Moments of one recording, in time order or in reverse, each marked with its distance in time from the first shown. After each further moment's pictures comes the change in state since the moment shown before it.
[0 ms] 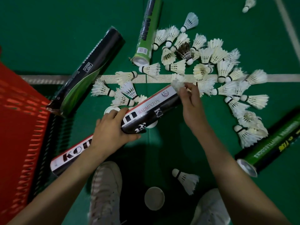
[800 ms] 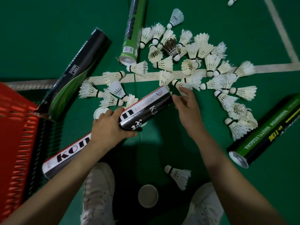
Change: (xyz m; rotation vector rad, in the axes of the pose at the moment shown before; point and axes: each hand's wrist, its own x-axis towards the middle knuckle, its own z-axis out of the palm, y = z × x) left_hand 0.011 0.029 0.010 0.065 -0.060 -0.033; right_hand -0.009 0.031 -0.025 0.092 0.035 0.142
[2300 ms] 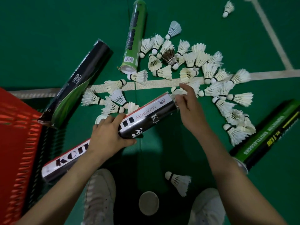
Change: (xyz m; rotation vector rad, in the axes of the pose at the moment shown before) left_hand -0.010 0.000 -0.013 0.014 0.013 0.058; right_hand 0.000 -0.029 -0.015 -0.229 -0.056 -0.191
